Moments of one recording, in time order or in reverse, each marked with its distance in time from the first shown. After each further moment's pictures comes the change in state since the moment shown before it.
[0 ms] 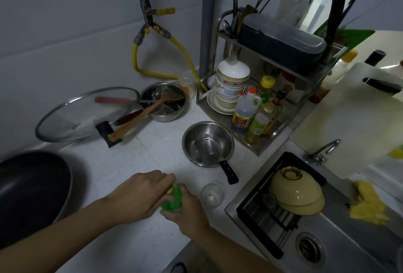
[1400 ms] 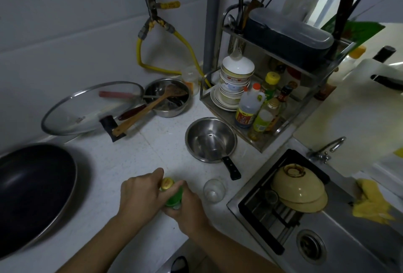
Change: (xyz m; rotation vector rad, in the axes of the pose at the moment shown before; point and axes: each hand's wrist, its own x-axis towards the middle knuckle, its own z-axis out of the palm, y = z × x) left_hand -0.003 0.035 0.021 -0.016 0.341 -0.609; right_hand -0.011 -0.004 0.007 -0.060 0.065 -0.079
